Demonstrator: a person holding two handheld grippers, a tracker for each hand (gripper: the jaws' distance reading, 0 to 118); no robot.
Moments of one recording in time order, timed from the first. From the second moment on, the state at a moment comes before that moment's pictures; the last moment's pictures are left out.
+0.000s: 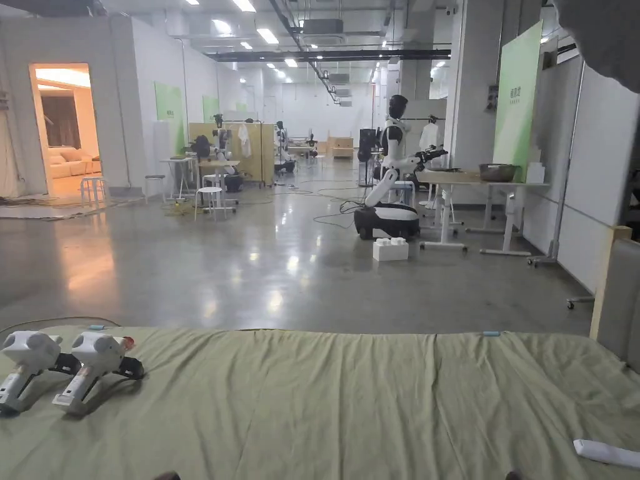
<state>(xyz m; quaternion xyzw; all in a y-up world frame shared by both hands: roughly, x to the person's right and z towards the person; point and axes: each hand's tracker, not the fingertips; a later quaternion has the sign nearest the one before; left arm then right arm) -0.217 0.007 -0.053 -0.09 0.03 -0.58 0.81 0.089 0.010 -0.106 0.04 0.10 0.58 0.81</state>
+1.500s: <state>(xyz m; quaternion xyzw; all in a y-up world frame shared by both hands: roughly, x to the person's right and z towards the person) -0.304 0.023 -0.038 -0.09 0.04 0.06 0.99 0.142 -0.005 -0.110 -0.07 0.11 0.02 0.99</state>
